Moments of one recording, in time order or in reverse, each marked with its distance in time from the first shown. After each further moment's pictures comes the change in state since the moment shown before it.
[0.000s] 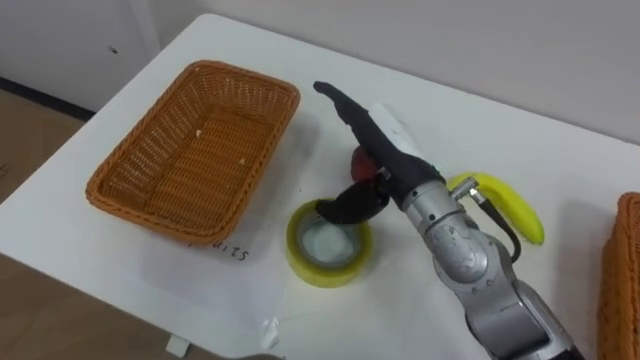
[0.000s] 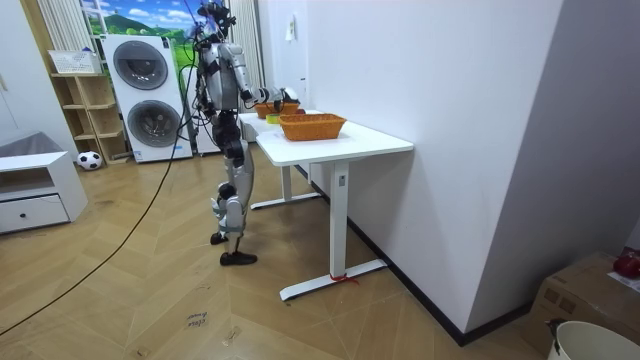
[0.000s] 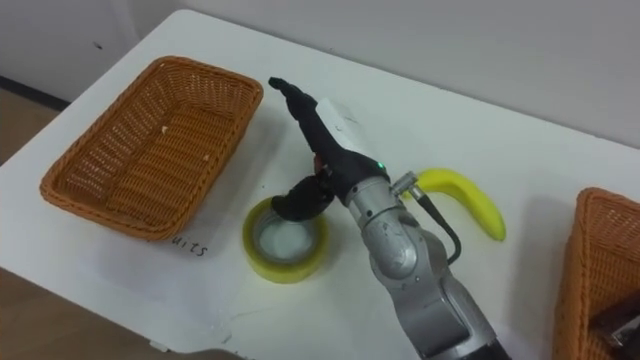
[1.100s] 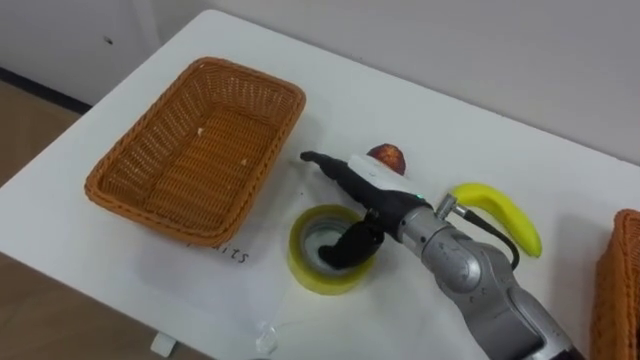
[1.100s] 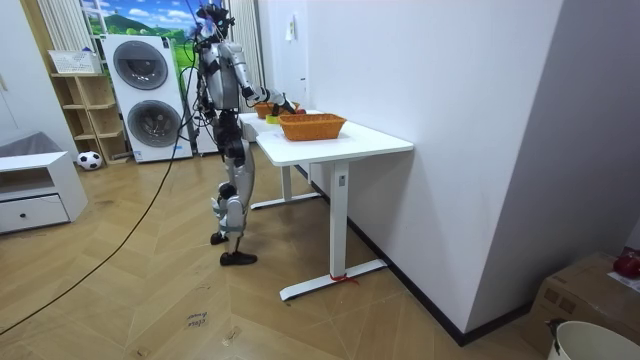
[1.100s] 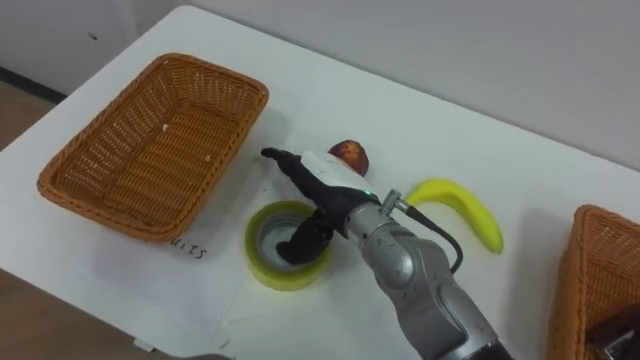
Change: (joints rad) left arm -0.008 0.023 0.002 0.059 0.000 0.003 -0.010; right arm -0.002 -0.022 0.032 0.082 -0.076 0.024 0.195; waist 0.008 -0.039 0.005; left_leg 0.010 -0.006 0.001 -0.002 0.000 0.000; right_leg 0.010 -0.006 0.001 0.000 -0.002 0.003
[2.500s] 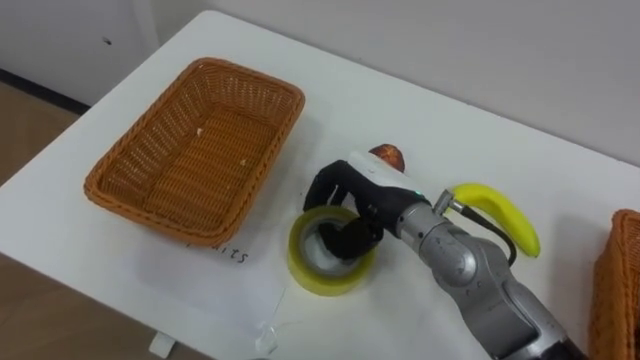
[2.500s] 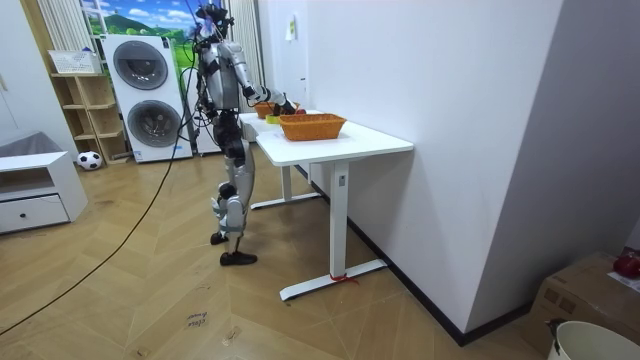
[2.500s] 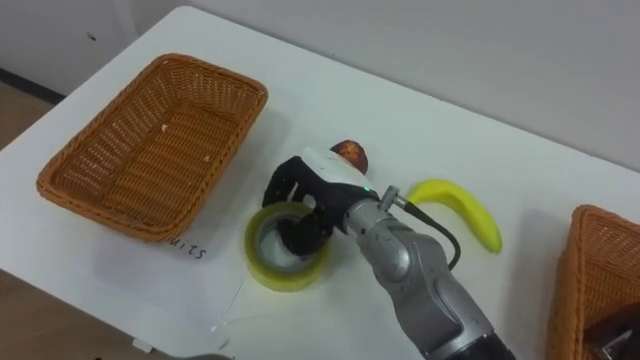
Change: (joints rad) left arm -0.039 0.007 0.001 -0.003 0.002 0.016 -0.021; right arm -0.032 0.005 0.008 0.040 -0.006 0.014 0.009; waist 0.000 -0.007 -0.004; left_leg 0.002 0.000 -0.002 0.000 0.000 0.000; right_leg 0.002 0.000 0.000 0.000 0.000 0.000
